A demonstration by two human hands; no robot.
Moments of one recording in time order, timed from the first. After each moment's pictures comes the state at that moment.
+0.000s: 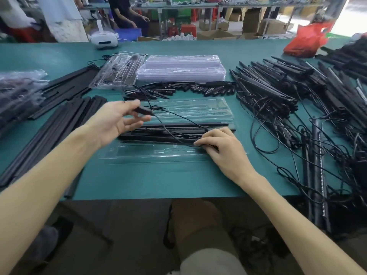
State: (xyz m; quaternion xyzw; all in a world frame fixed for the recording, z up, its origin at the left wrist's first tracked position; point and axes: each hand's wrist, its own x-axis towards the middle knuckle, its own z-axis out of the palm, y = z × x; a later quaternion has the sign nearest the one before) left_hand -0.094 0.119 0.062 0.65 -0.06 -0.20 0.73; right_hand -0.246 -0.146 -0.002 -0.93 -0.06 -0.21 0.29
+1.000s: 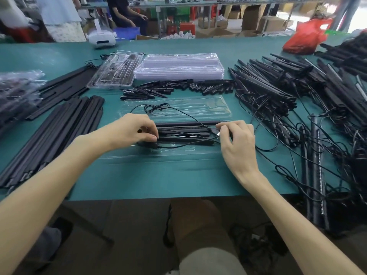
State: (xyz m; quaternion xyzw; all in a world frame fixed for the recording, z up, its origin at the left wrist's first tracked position) left_hand -0.114 0.103 0.059 0.90 -0.38 -0.08 0.18; right_hand -0.246 -0.150 -0.001 -0.86 0.13 -0.32 0.36
